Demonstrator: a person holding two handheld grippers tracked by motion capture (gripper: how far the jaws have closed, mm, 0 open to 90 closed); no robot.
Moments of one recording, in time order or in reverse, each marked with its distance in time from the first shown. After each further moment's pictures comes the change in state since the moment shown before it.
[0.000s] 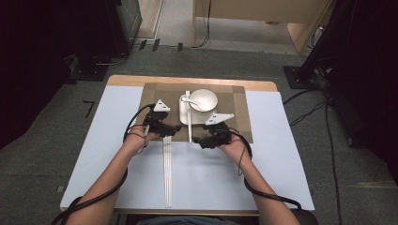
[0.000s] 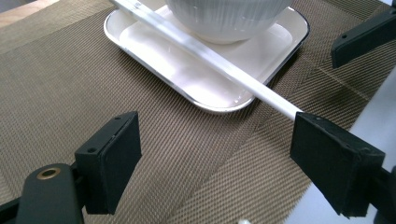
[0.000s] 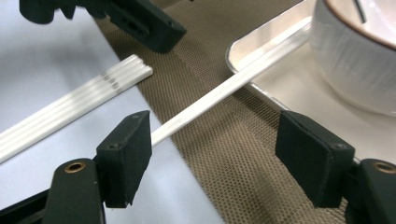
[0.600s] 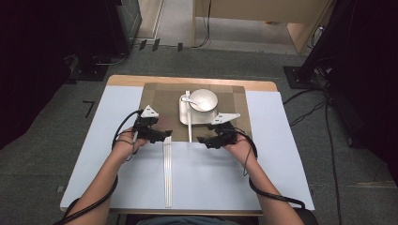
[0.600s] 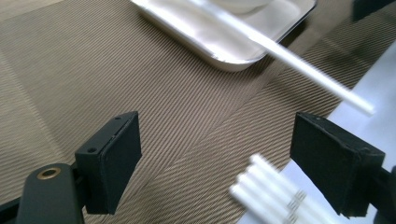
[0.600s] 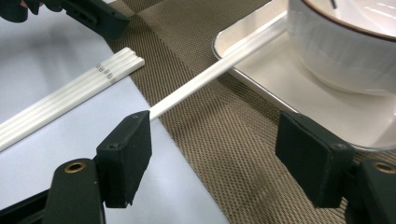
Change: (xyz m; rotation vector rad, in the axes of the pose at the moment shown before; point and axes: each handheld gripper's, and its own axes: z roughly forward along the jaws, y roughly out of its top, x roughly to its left) left arm 0.013 -0.032 -0.023 0.007 0.021 -0.030; right arm -0.010 -0.007 -0.016 -0.002 -0.008 0.030
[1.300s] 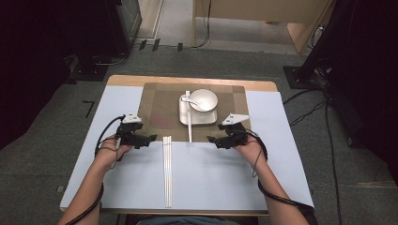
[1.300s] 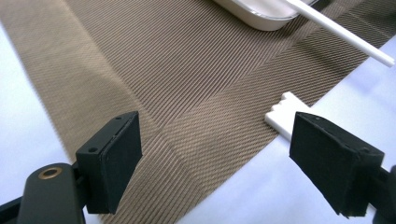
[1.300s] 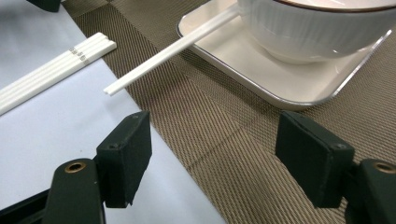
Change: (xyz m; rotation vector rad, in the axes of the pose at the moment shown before) left arm 0.021 -0.032 -0.035 0.004 0.038 -0.076; right arm -0.015 -0.015 -0.025 0.009 -0.069 0.015
